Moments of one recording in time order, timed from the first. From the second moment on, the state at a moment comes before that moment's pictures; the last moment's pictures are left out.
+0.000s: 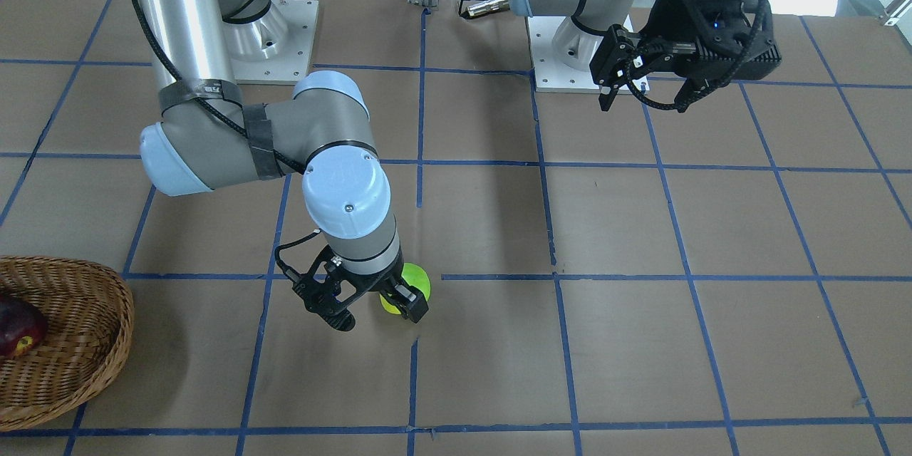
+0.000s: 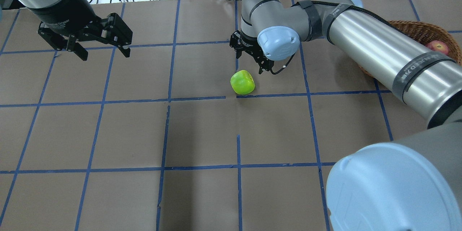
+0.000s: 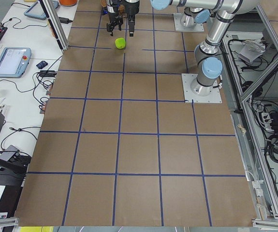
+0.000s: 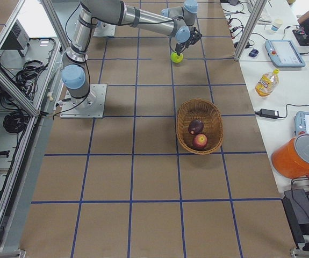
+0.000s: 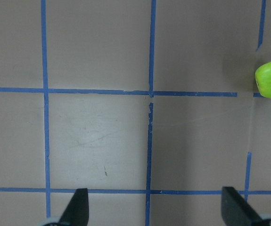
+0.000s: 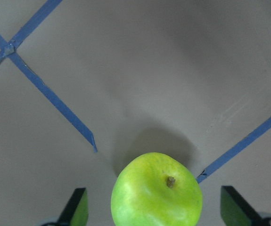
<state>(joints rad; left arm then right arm) -1.53 -1.52 -1.54 -1.62 1.56 0.03 1.86 -1.01 1.44 -2.01 -1.53 1.03</state>
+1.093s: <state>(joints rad) -1.53 -1.51 -1.58 -1.57 1.56 0.03 1.88 -0.95 1.44 -2.02 -1.56 1.07</state>
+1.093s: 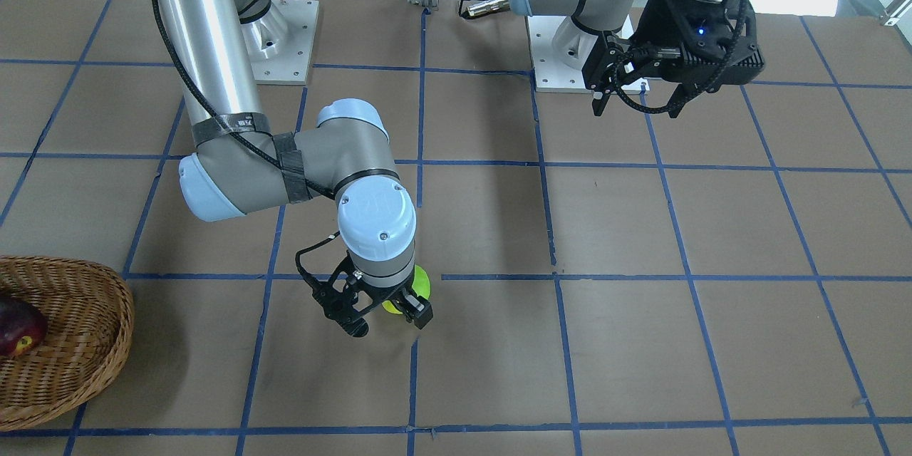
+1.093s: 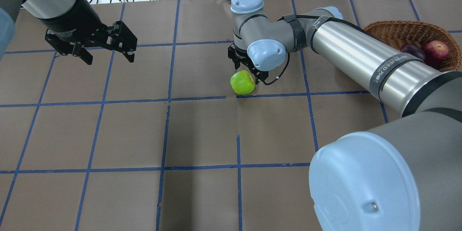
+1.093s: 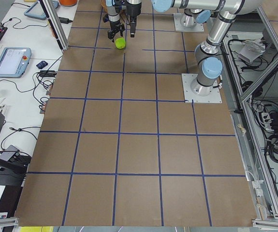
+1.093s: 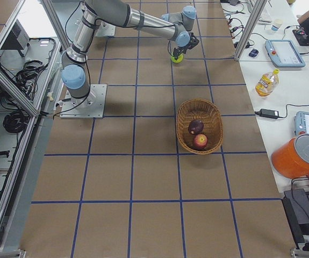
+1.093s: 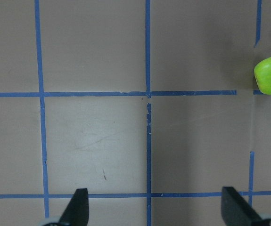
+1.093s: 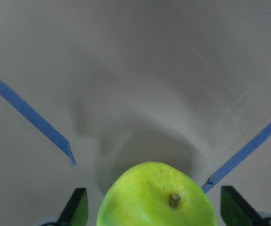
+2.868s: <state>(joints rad) -1.53 -1.52 -1.58 -1.57 1.60 0.11 1.88 -0.99 1.45 -2.00 -1.48 1.03</state>
